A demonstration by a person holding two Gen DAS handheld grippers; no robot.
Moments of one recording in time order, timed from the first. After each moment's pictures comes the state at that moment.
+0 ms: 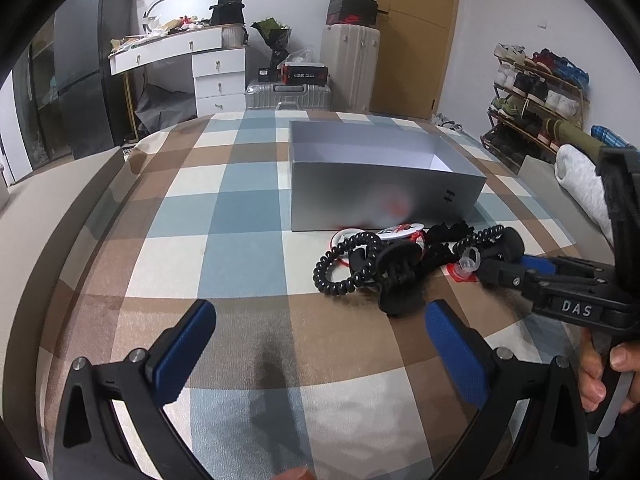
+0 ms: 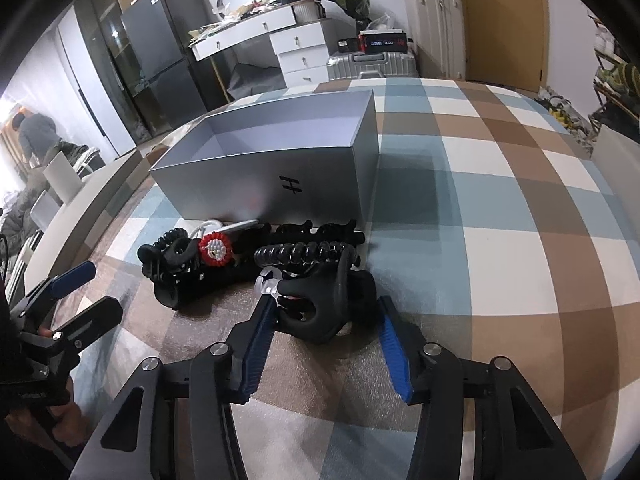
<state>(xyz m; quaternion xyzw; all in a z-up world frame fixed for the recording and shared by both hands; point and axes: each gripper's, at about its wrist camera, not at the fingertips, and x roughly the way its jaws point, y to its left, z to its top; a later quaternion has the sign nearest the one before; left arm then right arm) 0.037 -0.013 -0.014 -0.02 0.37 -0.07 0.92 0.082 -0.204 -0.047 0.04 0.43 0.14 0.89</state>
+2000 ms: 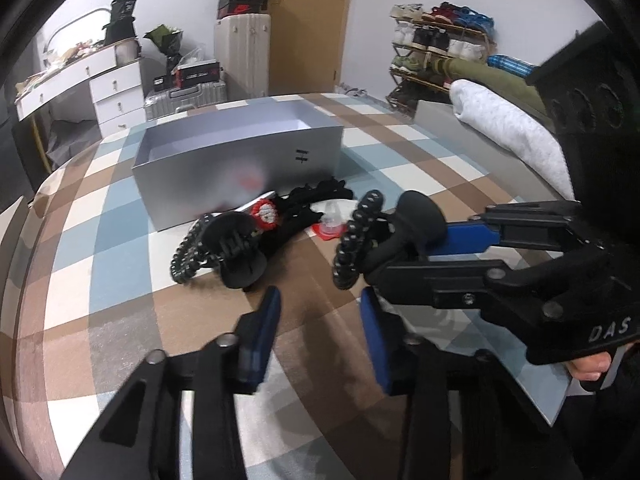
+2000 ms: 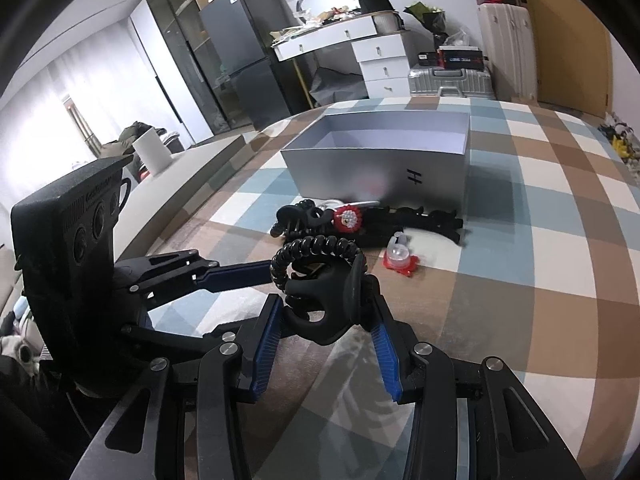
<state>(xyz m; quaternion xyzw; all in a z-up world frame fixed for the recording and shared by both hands) 0.018 -0.069 -0.015 0.05 0.39 -0.24 0.89 0.029 -0.183 -0.021 0.04 0.40 0.28 0.87</state>
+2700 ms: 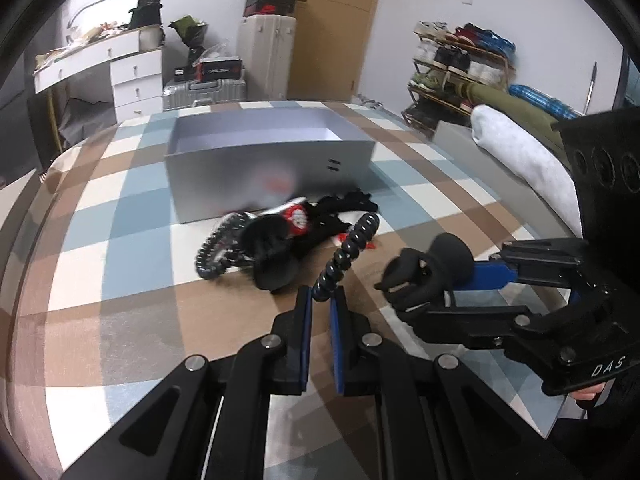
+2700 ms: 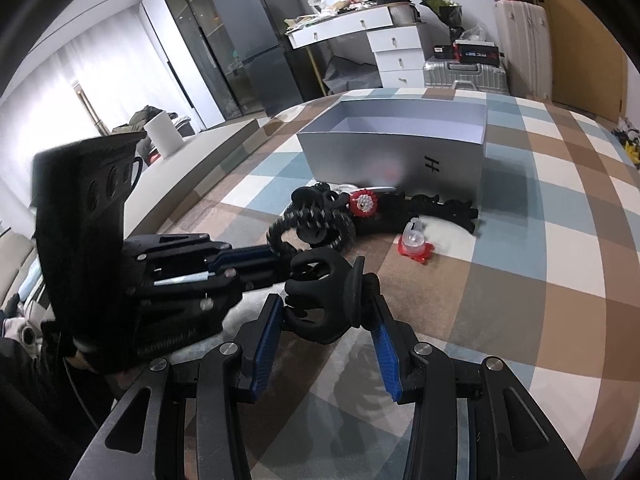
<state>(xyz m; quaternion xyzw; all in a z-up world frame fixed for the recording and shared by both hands) 0.025 -0.049 -0.015 0.00 0.38 -0.21 0.90 0.024 -0.179 -0.025 0.03 0.42 0.30 0.86</state>
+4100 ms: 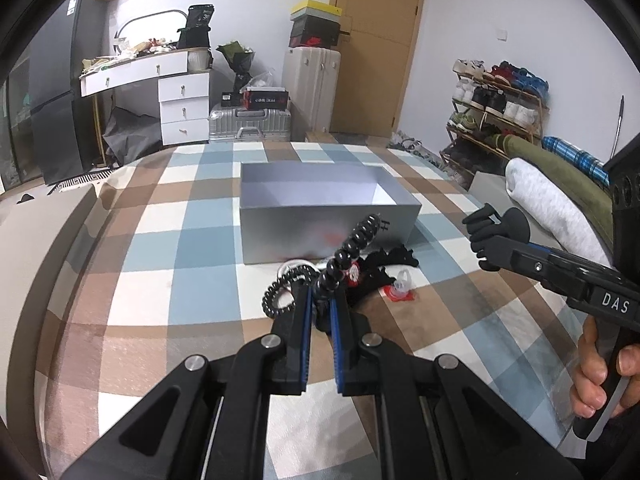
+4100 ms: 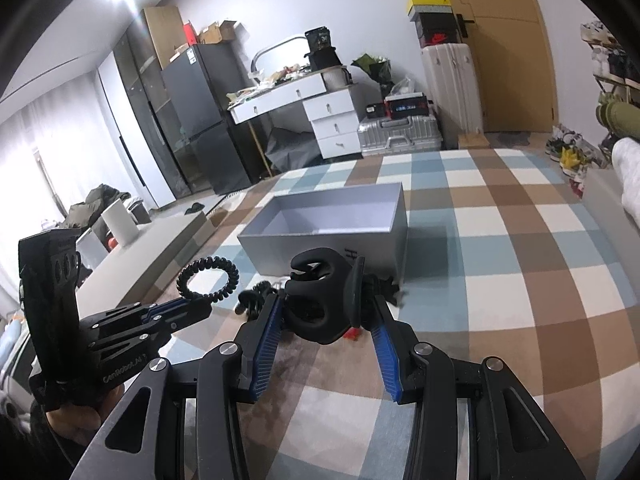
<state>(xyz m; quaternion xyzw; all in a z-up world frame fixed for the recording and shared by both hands) 0.027 -0.029 0.010 -0.03 0.33 -0.14 0.93 0.029 -0.215 0.012 0.09 0.32 0.19 0.92</state>
